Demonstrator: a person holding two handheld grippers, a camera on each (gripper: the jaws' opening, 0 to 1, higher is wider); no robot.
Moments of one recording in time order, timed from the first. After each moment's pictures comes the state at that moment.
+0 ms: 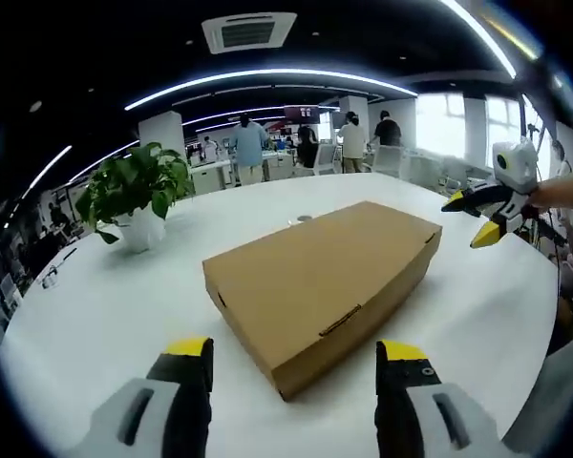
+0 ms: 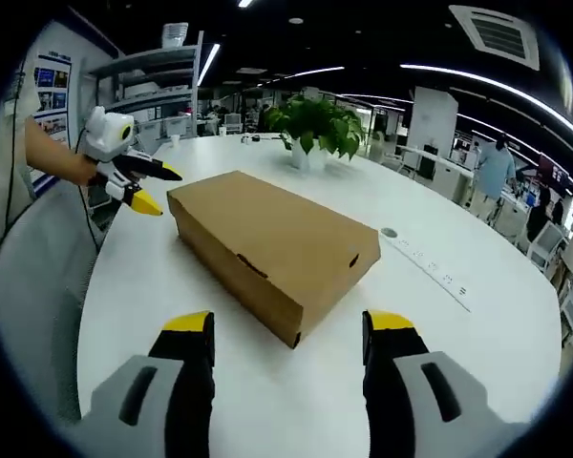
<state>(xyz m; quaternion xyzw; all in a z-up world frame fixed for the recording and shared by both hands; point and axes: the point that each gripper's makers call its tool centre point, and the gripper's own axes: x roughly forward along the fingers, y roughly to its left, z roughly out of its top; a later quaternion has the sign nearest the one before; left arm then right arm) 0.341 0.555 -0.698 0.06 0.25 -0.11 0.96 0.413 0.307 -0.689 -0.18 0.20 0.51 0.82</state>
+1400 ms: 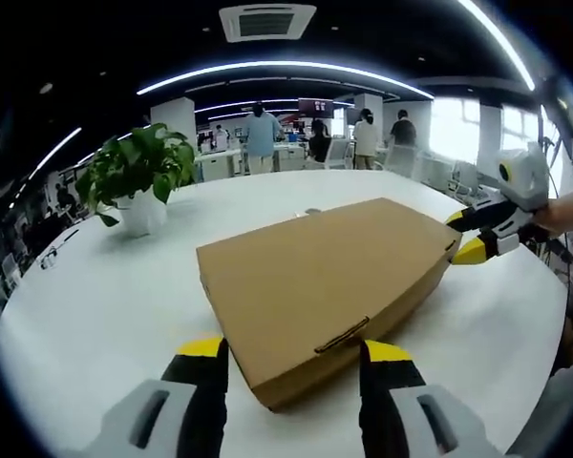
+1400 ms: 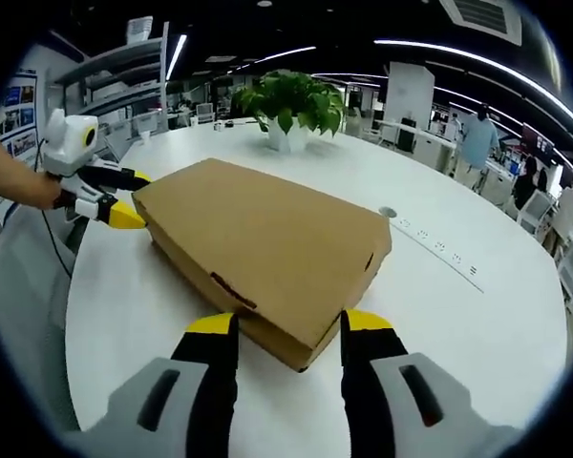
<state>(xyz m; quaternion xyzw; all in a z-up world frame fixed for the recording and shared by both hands) 0.355 0.555 -0.711 0.03 0.27 -0.10 0.96 0.426 0.341 -0.714 -0.16 0.26 0.44 0.84</state>
